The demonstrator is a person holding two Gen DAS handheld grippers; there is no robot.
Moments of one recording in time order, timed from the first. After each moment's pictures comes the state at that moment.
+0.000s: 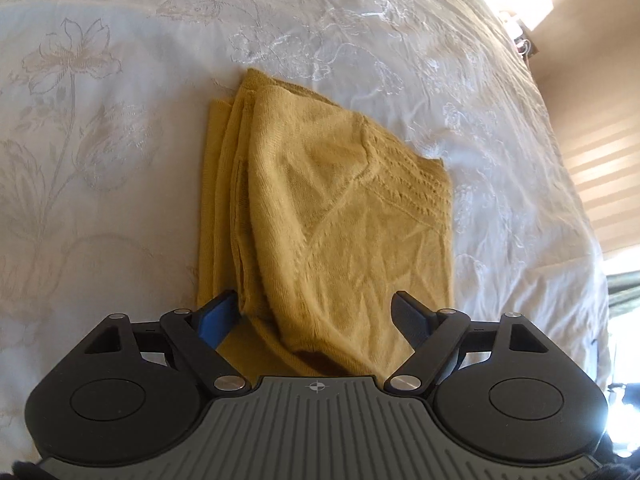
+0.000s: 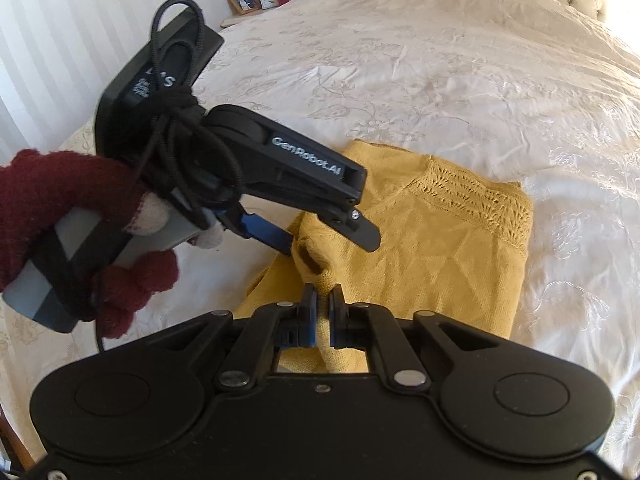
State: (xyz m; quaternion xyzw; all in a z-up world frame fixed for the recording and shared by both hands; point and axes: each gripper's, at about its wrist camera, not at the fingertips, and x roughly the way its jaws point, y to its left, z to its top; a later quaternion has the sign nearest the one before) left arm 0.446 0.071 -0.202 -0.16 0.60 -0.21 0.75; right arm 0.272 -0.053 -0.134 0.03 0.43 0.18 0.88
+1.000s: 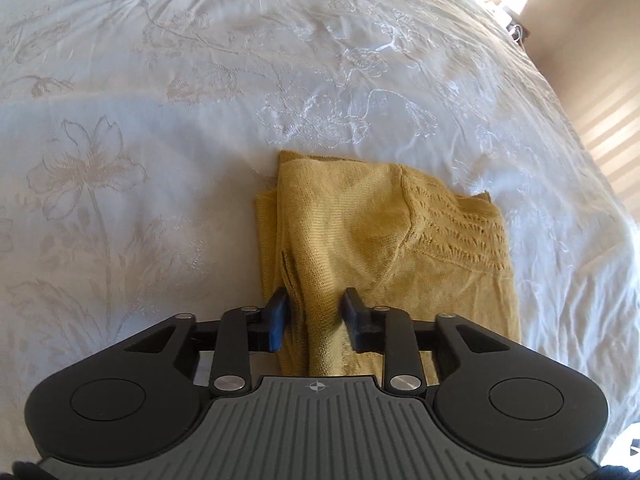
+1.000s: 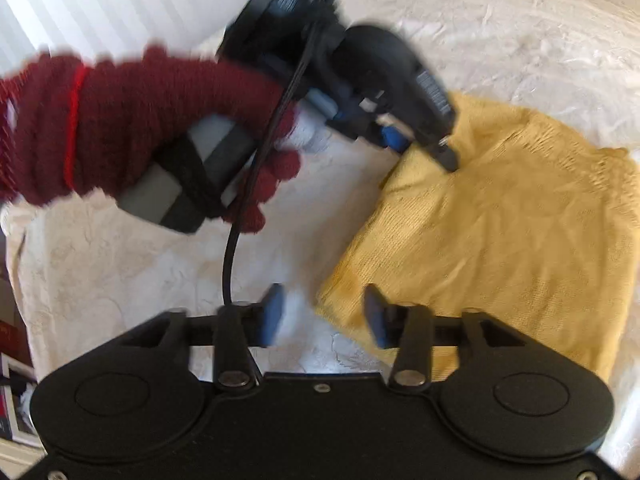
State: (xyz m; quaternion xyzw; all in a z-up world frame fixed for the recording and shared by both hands) left arm 0.482 0.094 -0.200 -0.06 0.55 -0.22 0.80; right arm 0.282 -0.033 -0.162 0.06 0.44 0.28 0.85
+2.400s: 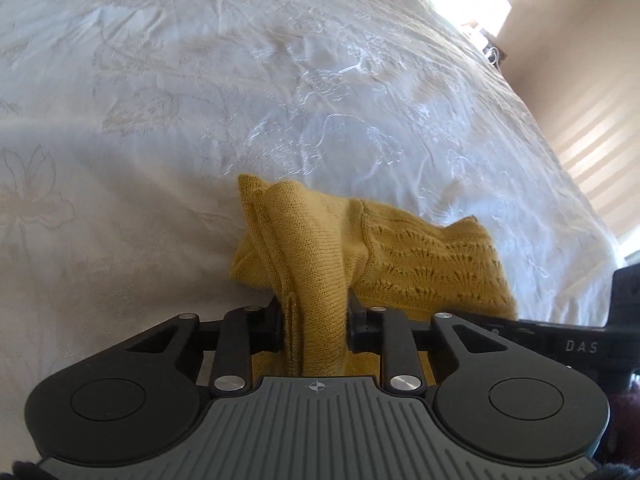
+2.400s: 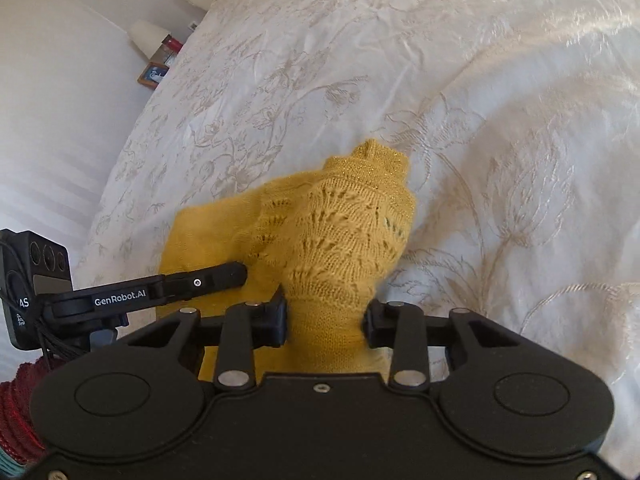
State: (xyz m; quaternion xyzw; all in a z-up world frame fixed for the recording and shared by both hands) left arm 0.482 0.061 -0.201 -0.09 0.51 -0.26 0.82; right arm 0.388 -0.182 -0.212 0.29 0.46 0.15 0.83
